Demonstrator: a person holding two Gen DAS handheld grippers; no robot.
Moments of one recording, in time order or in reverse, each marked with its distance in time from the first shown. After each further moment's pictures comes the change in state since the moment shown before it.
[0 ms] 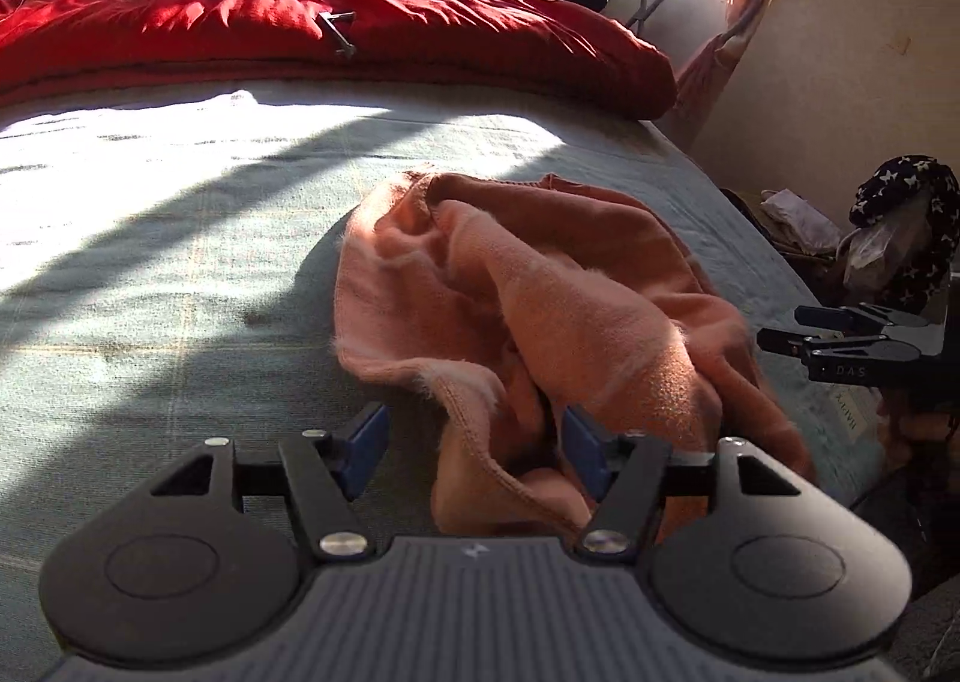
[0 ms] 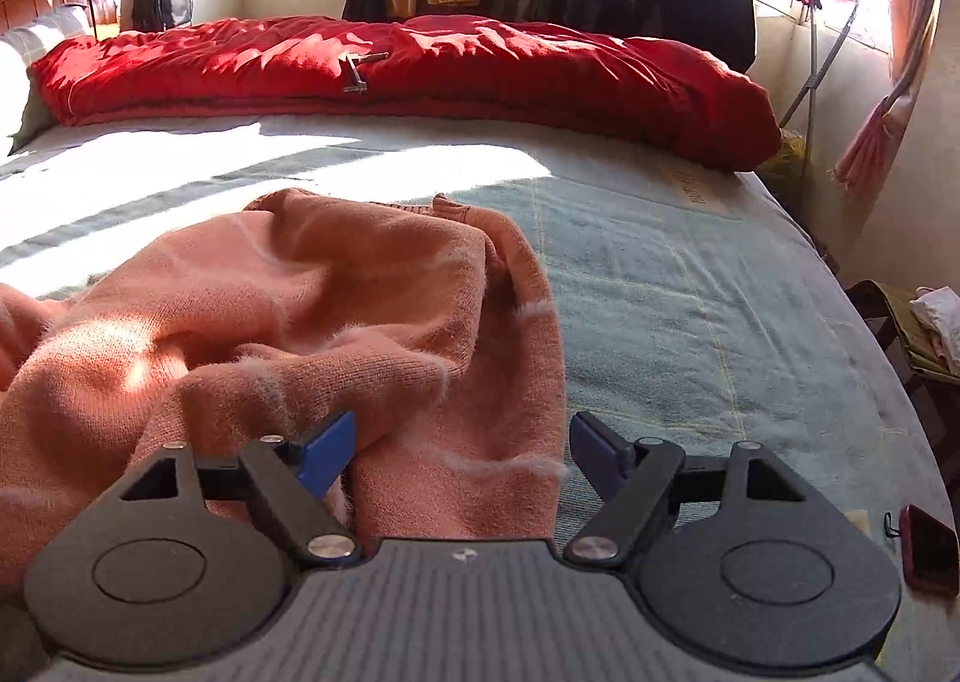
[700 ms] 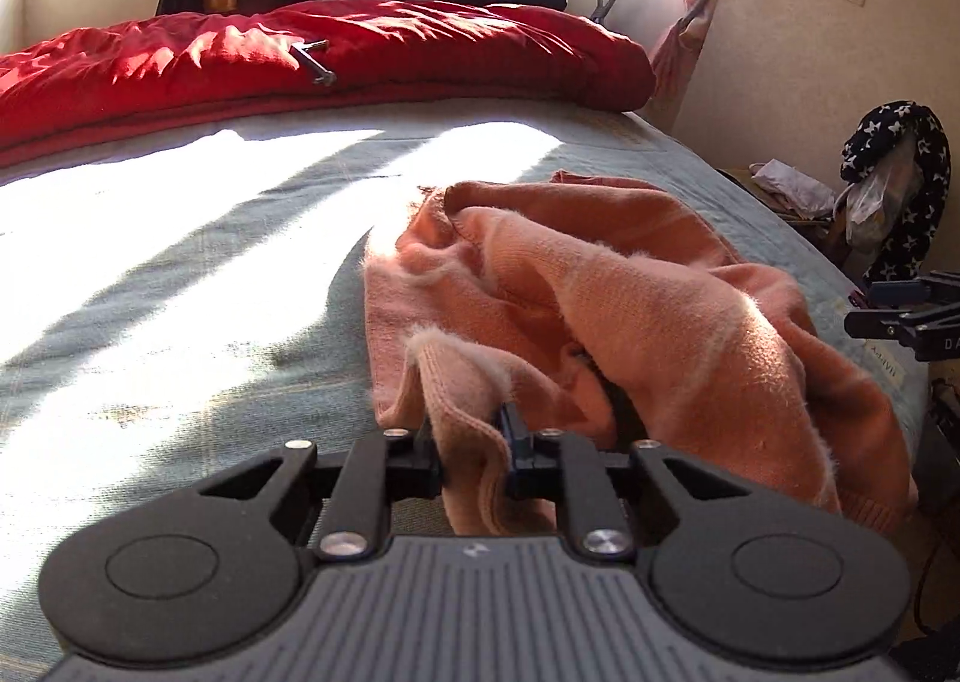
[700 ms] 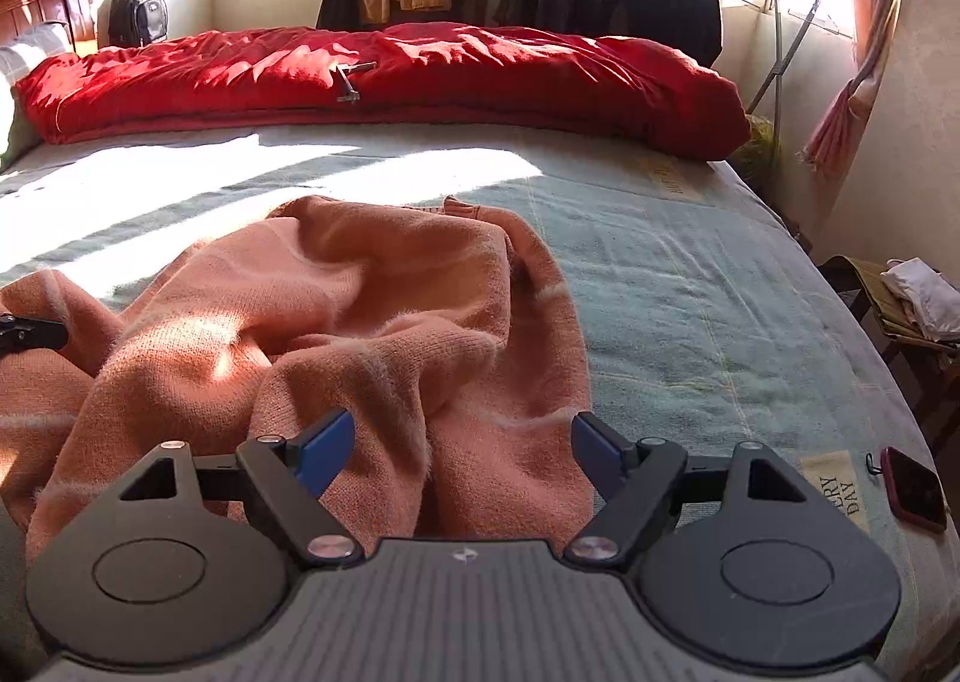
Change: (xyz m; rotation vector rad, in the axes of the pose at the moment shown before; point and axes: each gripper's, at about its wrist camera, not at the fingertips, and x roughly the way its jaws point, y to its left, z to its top) left arm 0.013 0.038 -0.002 0.162 -0.076 0.070; right arm -0.041 0.039 -0.011 0.048 0.008 -0.049
